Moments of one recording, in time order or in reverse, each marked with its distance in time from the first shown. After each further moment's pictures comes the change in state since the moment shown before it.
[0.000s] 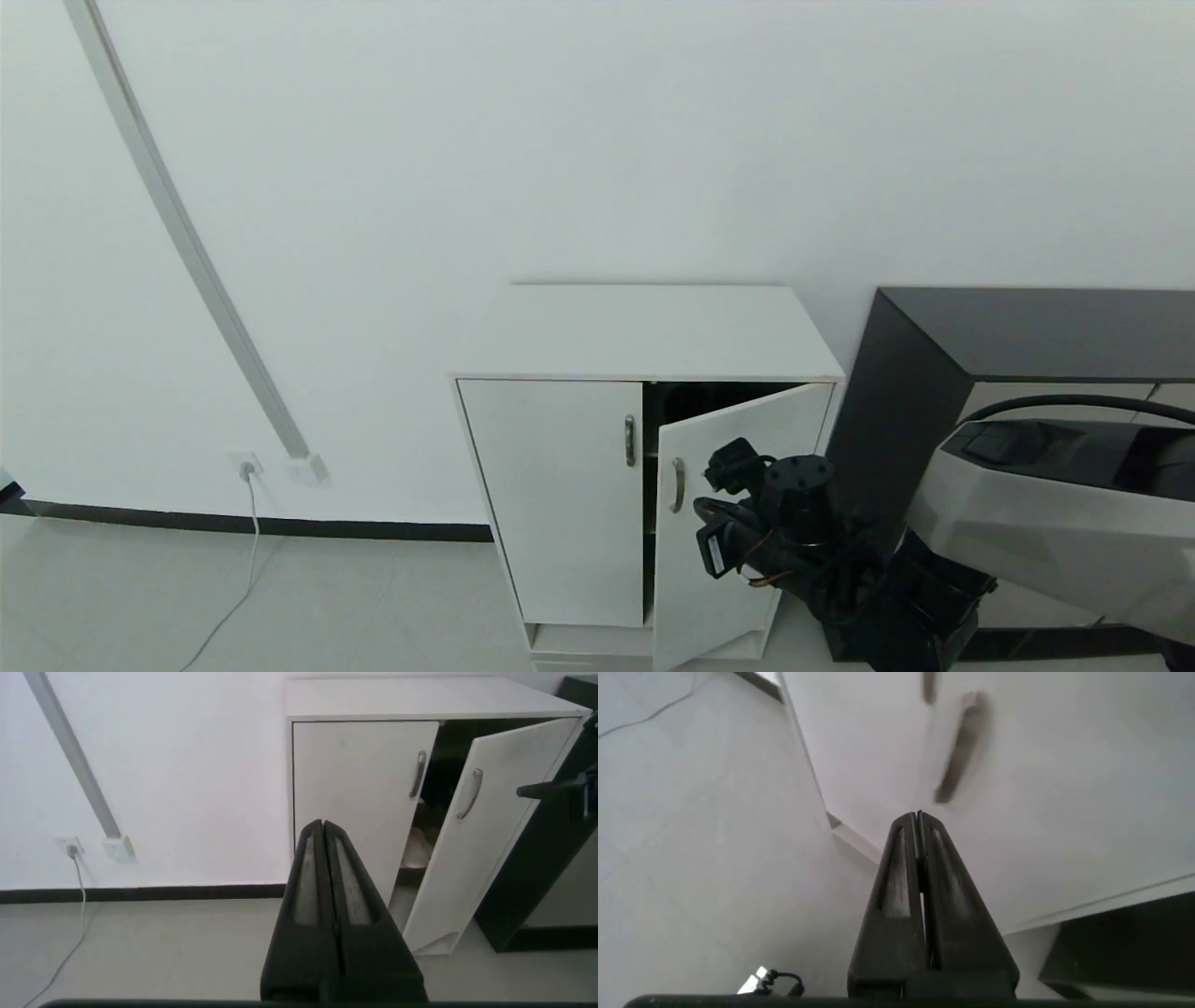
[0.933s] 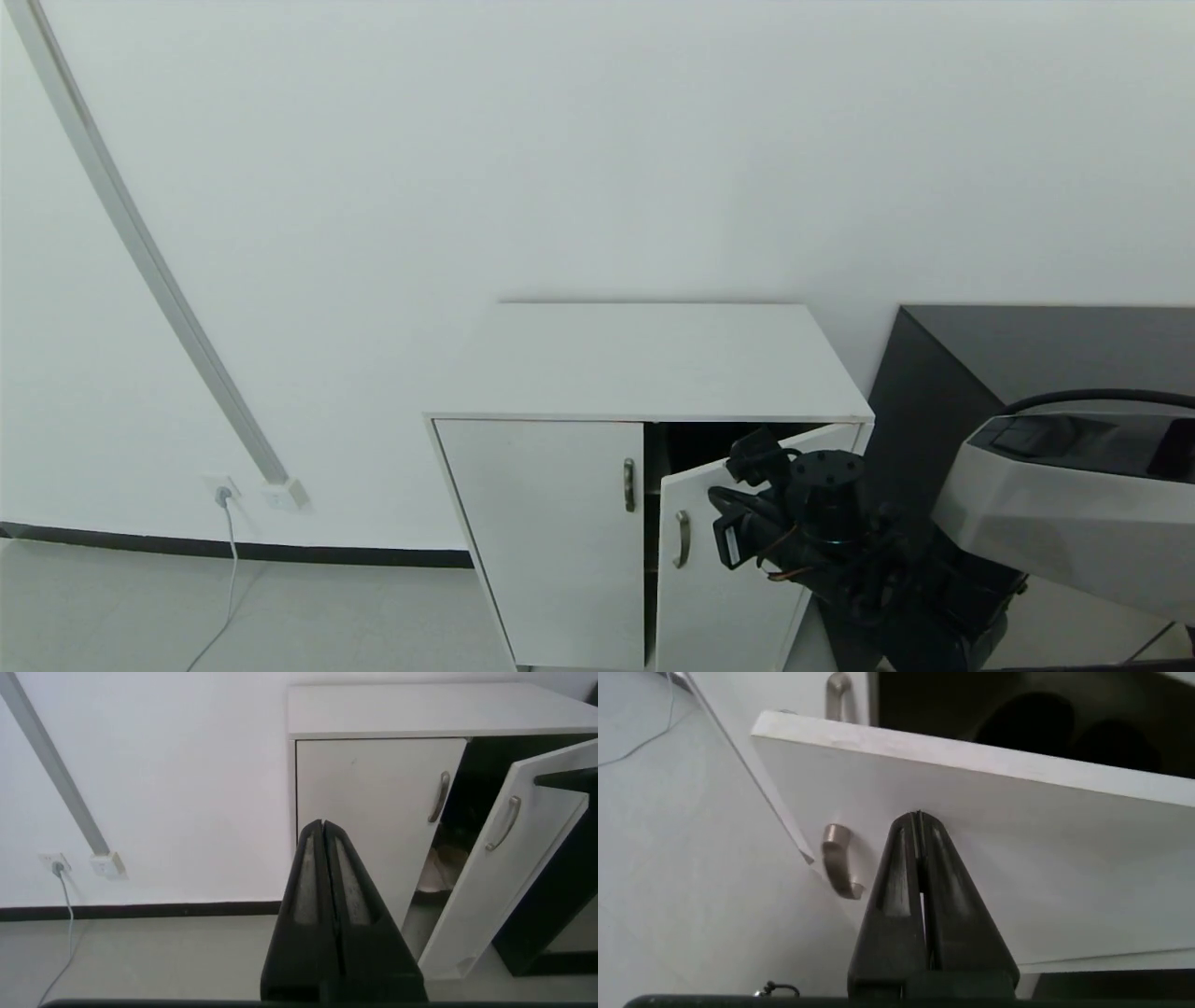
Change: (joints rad) left arm 0.000 0.000 0.000 0.000 0.000 0.000; right arm -0.018 -0.039 0.057 -0.075 0.004 0.004
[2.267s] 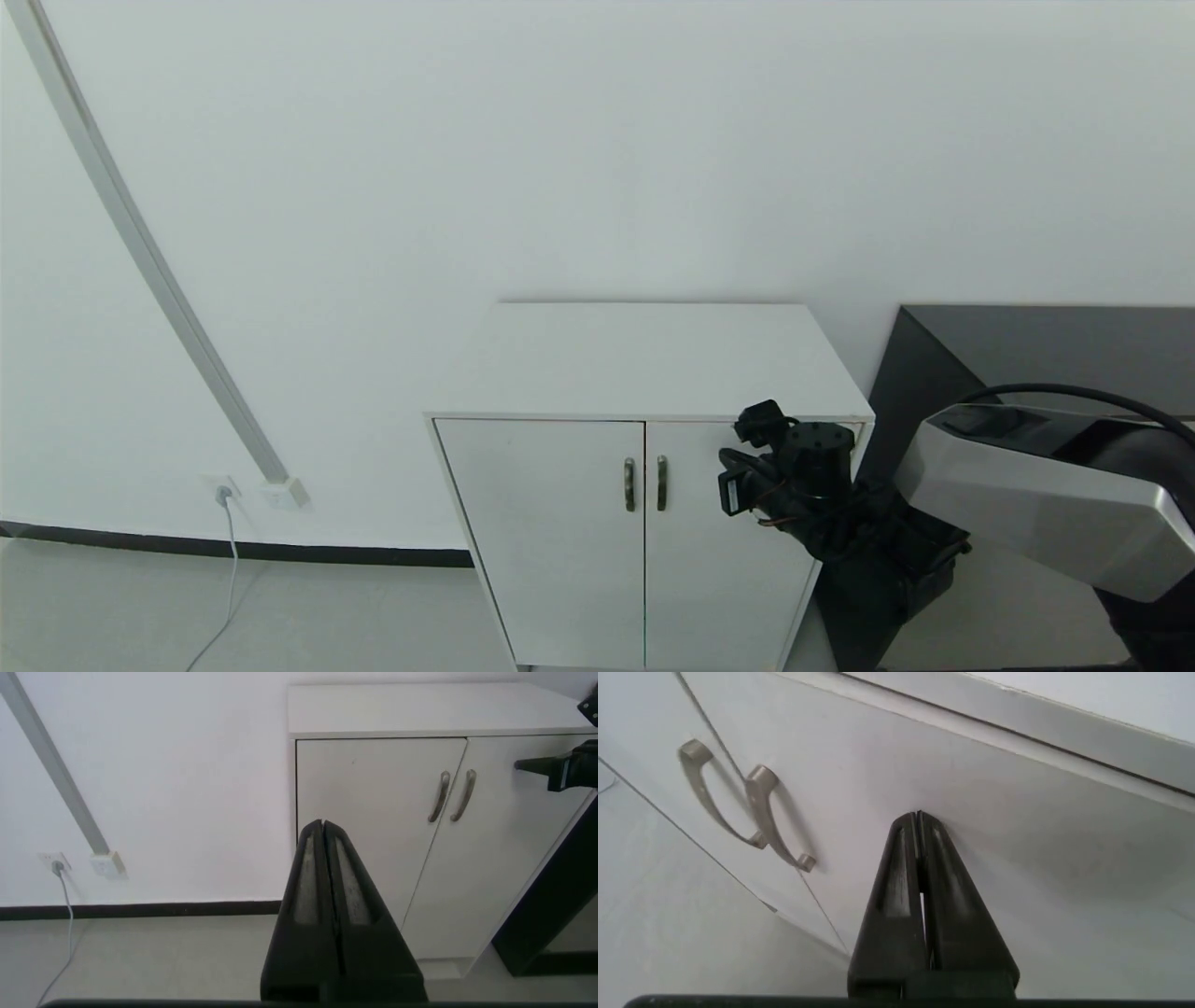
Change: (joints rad) left arm 0.000 0.000 0.000 0.000 0.000 -0.002; right arm -0.111 0.152 -0.239 0.014 -0.002 0.003
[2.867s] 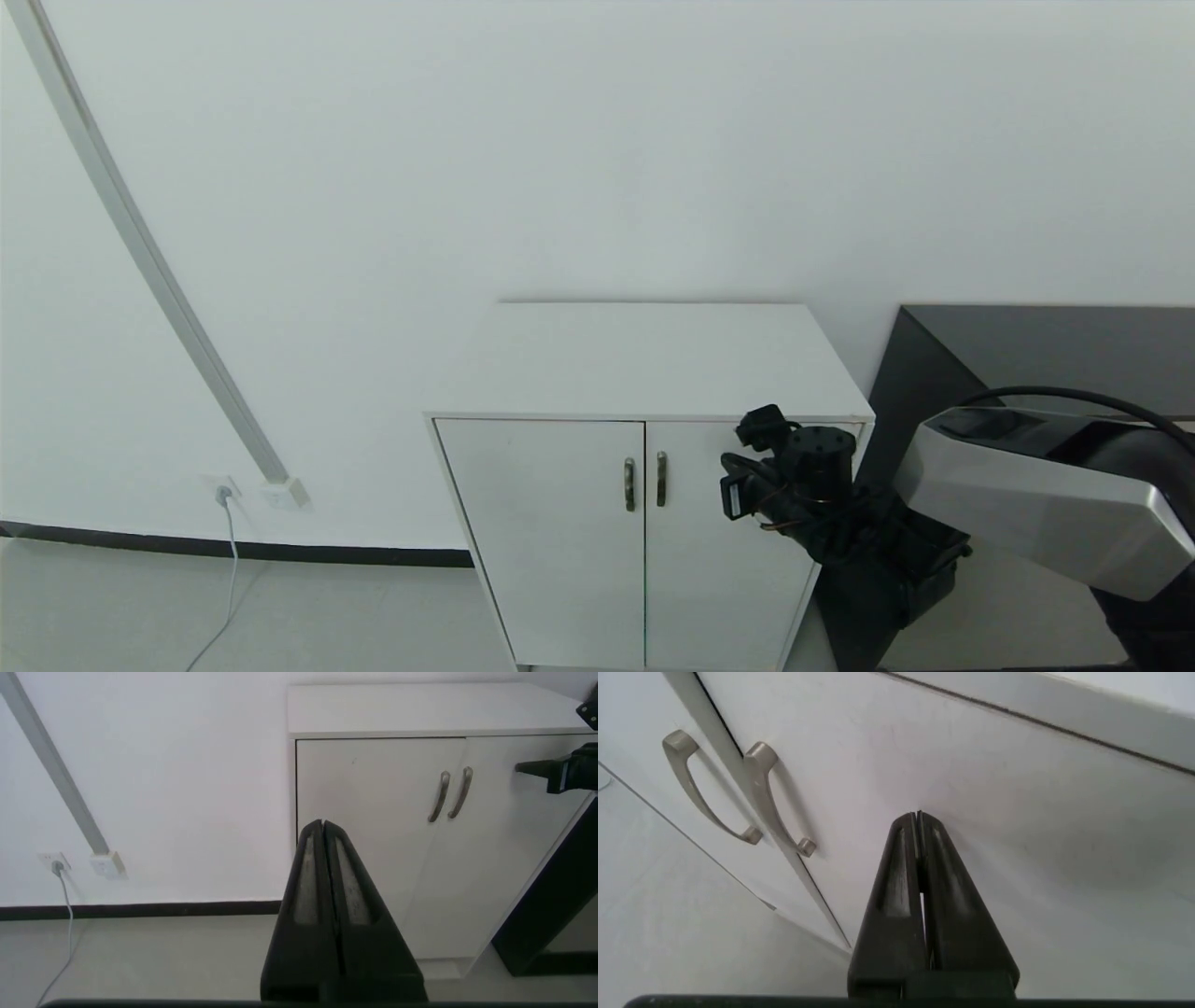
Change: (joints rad) left arm 0.000 0.000 0.000 0.000 0.000 0.000; right arm -0.004 0.006 0.018 -0.011 0.001 0.006
